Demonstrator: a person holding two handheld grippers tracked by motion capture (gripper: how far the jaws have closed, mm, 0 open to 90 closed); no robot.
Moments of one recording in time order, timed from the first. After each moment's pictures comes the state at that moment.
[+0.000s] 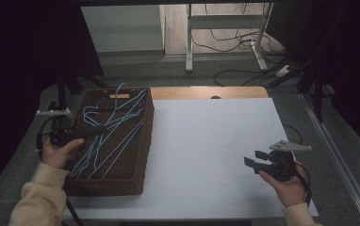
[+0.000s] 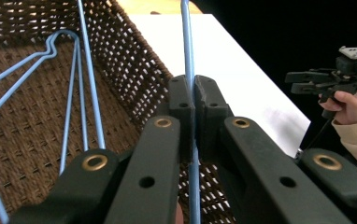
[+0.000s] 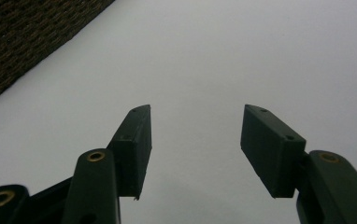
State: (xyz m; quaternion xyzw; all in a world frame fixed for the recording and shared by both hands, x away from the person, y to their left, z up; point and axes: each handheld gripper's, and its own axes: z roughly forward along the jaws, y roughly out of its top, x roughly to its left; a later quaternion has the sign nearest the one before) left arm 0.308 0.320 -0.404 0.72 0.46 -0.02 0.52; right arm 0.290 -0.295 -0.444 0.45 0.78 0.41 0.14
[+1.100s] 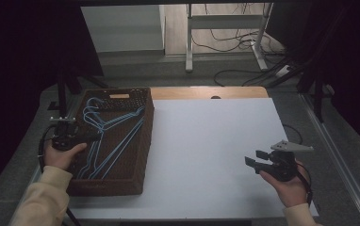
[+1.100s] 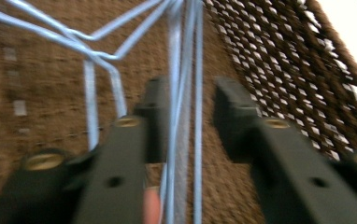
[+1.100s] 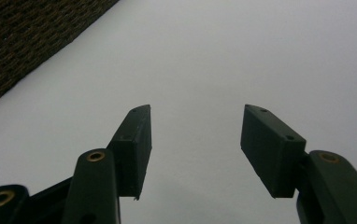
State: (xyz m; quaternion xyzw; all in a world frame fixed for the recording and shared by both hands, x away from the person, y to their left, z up) left arm 0.318 0.339 -0.451 0.70 0.59 0.07 0.40; right arm 0.288 -0.296 -0.441 0.45 0.78 0.42 0.15
